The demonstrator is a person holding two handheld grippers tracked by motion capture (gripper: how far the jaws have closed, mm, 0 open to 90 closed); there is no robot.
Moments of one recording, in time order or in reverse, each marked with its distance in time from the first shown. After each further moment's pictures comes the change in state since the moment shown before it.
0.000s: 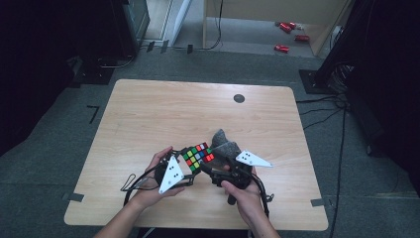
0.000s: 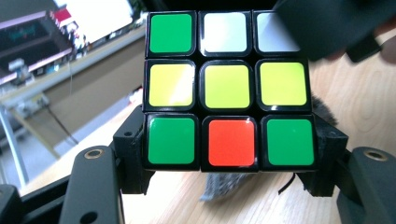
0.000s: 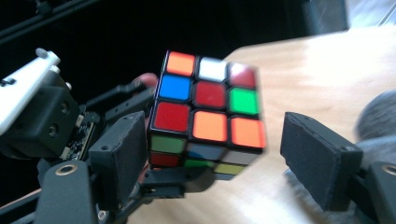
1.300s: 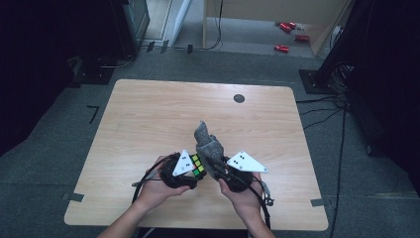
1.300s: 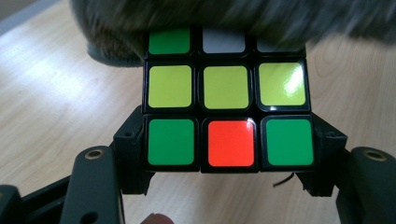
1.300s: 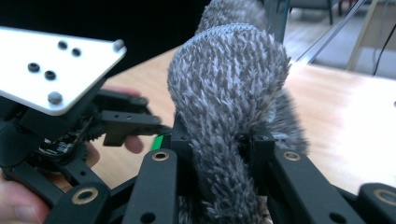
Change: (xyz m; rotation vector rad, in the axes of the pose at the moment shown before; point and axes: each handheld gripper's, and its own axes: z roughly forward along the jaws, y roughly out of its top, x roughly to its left) left arm -0.011 0.015 0.025 0.405 -0.183 -0.124; right arm 0.034 0.014 -0.002 0.110 -0.237 -0.320
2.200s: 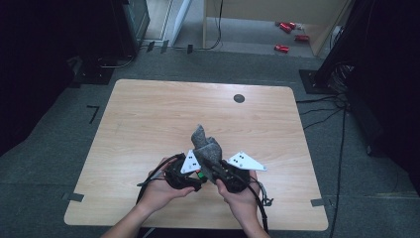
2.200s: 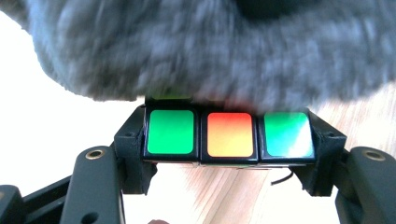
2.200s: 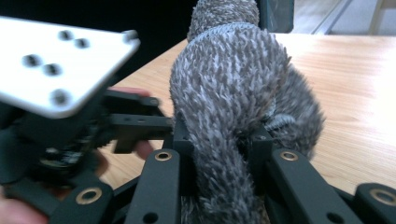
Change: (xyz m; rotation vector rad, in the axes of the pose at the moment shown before) left arm -0.006 0.014 -0.003 0.046 -0.042 -0.047; right arm 0.006 -0.005 0.004 0.022 0.040 0.142
